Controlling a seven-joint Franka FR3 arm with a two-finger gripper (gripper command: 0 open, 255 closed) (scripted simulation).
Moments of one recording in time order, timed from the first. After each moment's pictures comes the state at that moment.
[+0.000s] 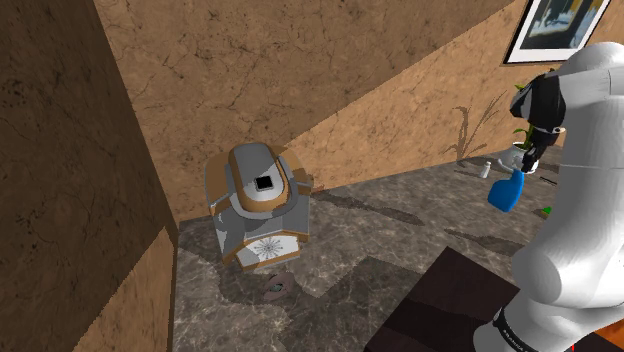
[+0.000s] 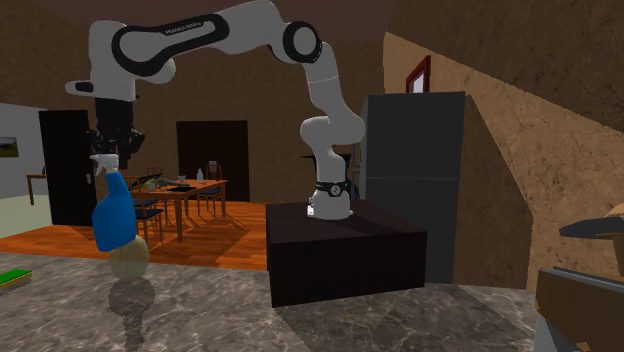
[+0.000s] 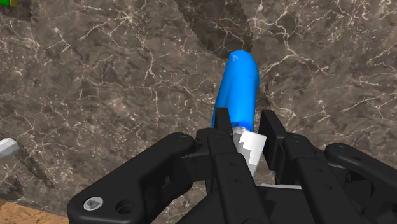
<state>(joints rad) -0.68 0.46 -0.71 -1.70 0.28 2.09 -1.31</state>
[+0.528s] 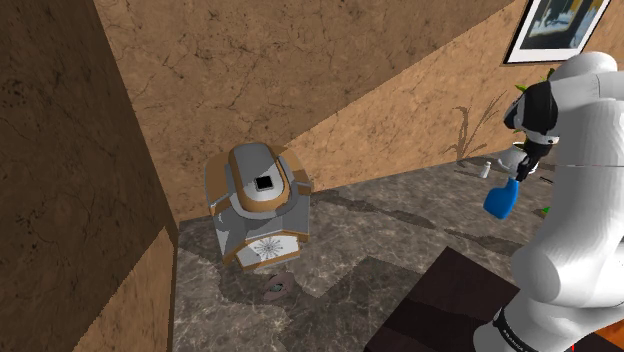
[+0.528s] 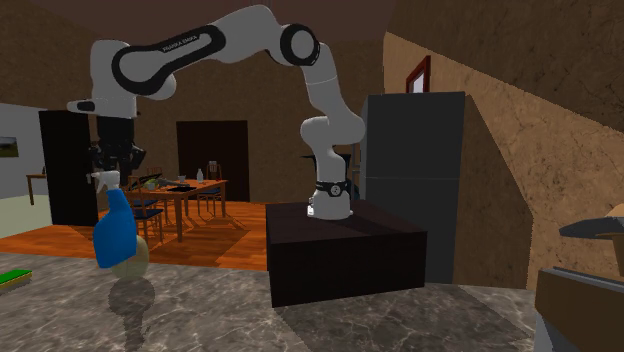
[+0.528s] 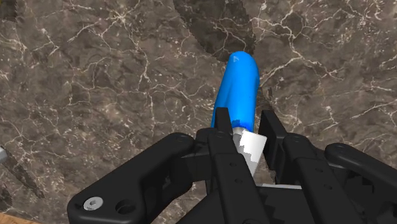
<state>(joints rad) -0.70 0.51 -0.69 -1.74 0.33 2.17 -1.33</state>
